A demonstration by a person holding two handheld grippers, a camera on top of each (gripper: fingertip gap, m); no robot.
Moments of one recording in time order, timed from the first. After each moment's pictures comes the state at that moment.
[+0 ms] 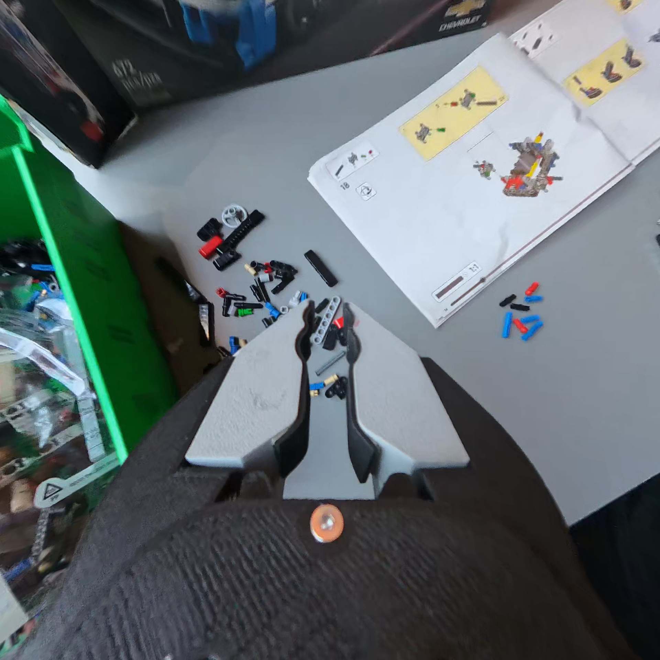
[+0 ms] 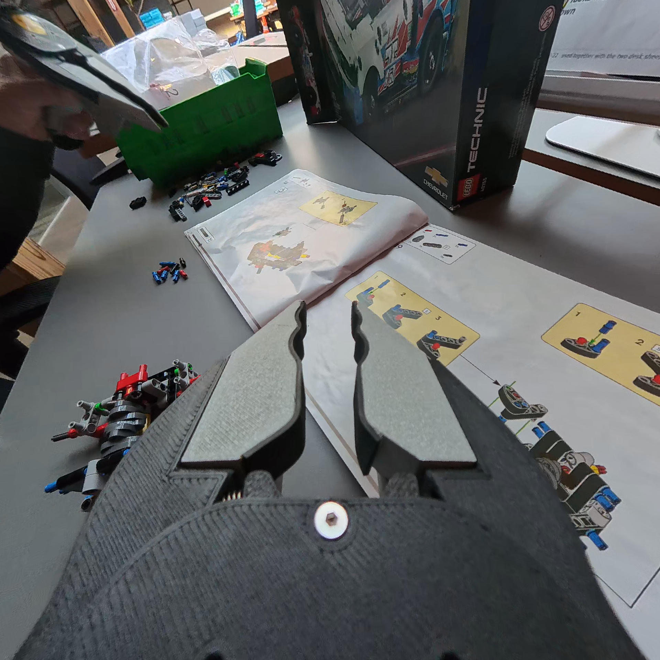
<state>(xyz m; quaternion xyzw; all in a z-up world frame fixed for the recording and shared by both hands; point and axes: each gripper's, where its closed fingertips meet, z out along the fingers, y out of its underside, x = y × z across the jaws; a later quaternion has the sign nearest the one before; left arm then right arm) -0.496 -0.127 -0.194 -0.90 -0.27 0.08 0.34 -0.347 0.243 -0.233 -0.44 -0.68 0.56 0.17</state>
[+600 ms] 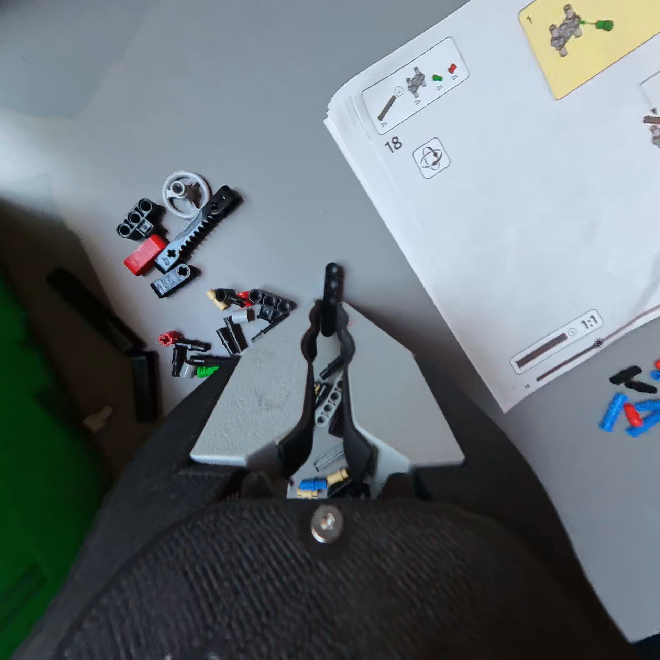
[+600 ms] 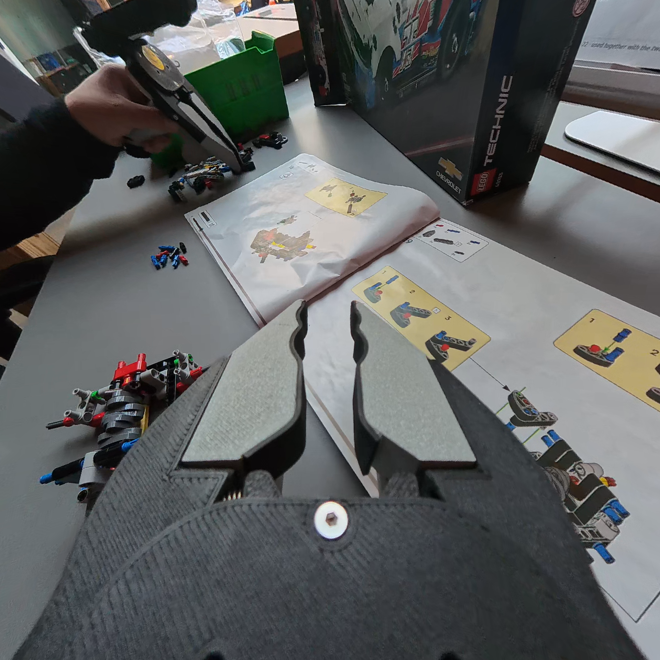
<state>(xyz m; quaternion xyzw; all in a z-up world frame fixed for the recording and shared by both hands) -0.533 -0.085 -0.292 -0.92 -0.31 0.05 0.21 -0.346 0.236 -0.238 -0.42 -0.70 0.55 0.17</state>
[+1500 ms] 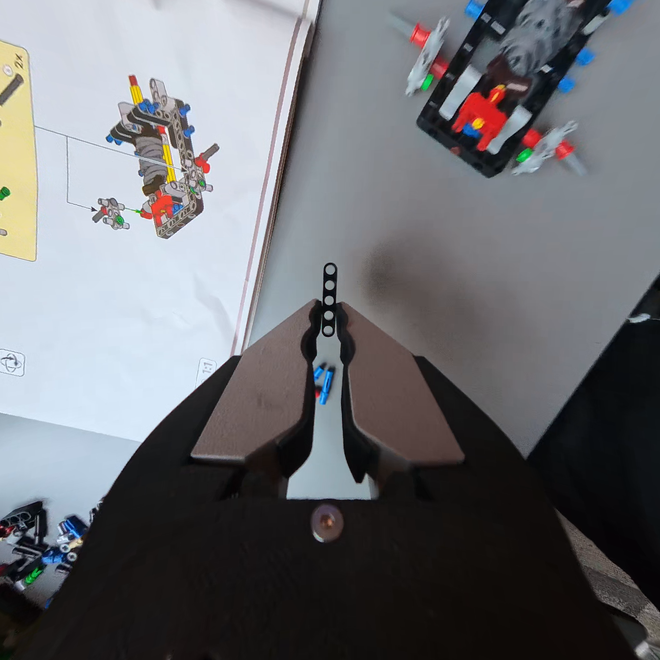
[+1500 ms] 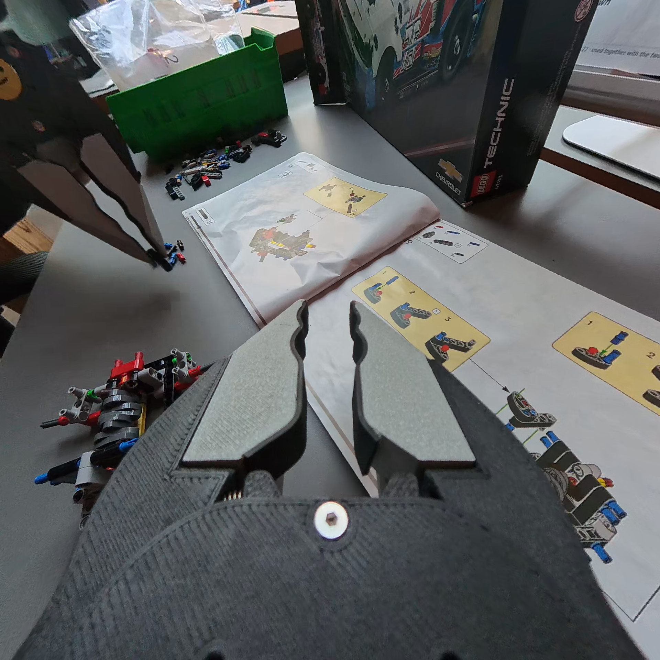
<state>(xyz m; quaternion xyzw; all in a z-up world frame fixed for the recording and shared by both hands) -0.326 0.032 -0.271 -0.98 0.04 -0.02 0.18 -0.346 0.235 -0.238 -0.42 -0.70 0.55 0.18</state>
